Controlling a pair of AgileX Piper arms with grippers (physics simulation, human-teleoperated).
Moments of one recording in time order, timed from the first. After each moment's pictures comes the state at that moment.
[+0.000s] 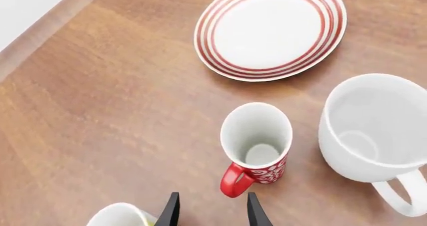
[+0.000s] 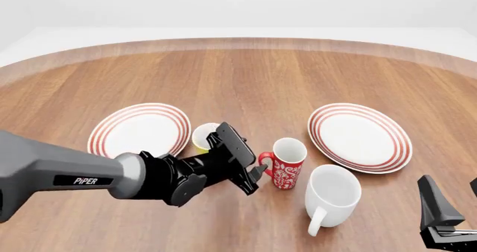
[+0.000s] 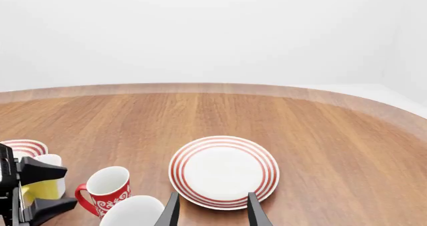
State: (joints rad) left arm -0.76 1.85 -0.86 -0.39 0.30; right arm -0.02 0.04 0.00 -0.03 0.01
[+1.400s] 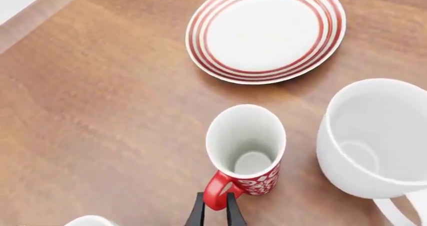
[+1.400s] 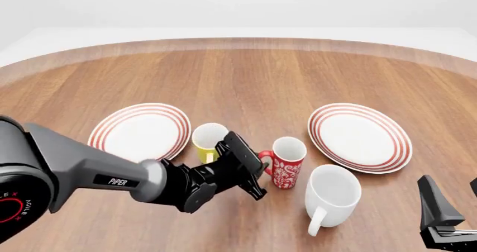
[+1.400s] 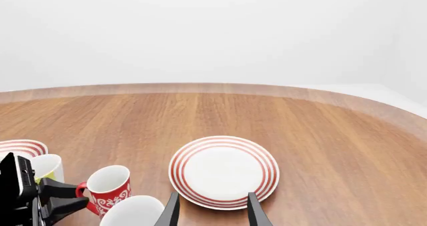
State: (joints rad) left arm -0.78 1.97 -0.89 -0.50 0.24; right arm -0.02 0.04 0.00 -0.03 0.01
